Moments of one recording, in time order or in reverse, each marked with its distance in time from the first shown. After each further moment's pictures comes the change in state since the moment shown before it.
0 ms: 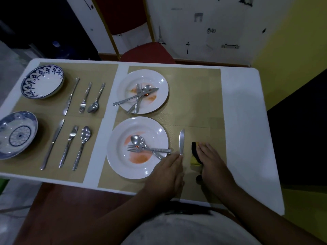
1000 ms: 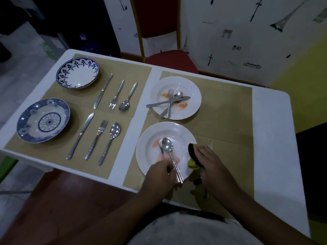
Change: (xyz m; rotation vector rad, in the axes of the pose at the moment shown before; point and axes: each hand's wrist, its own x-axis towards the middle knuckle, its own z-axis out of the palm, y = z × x) left_hand -0.031 -0.063 -0.062 -0.338 0.030 -0.640; right_hand 0.051 -0.102 0.006 0.046 -0.006 -0.181
